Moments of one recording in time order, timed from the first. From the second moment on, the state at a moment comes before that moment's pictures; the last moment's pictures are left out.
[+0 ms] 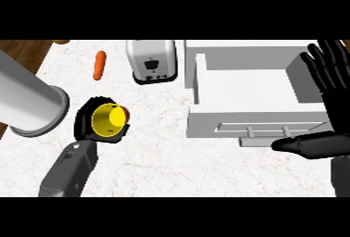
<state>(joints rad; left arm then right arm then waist) -0.57 0.13 0.32 -0.40 0.05 -0.19 -1.05 -0.27 -0.23 -0.15 -1.87 -0.15 0.19 0.13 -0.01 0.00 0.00</state>
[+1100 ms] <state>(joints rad) -1.05 0.00 0.05 -0.79 0.13 0.15 -0.42 -0.27 -0.22 -0.15 -1.84 -0.11 0.18 0.11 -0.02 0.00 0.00</state>
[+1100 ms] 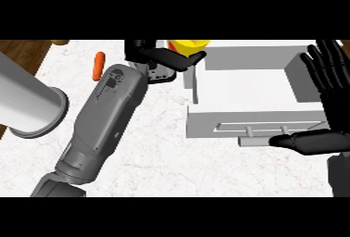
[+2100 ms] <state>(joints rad) -1.34 0.00 -0.25 -0.31 0.26 0.28 -0.21 -0.35 -0.21 -0.12 -1.81 -0.13 0.21 0.09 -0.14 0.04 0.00</state>
